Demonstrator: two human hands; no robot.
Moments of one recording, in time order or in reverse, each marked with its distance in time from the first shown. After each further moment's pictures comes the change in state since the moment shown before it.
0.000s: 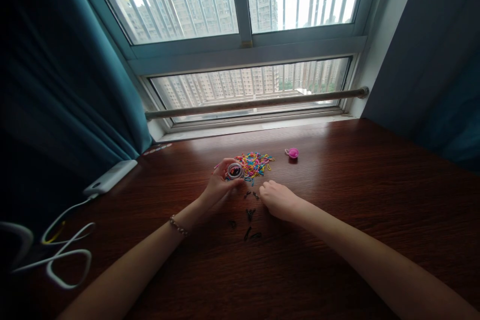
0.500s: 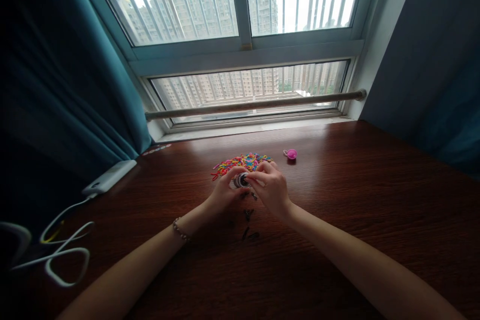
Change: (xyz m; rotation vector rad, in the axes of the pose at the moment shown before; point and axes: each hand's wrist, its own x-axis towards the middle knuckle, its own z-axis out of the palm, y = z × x) left_hand -0.010 0.004 0.018 0.081 -0.131 0.013; right_hand 0.011 -0.022 -0.018 0.380 0.801 0.122
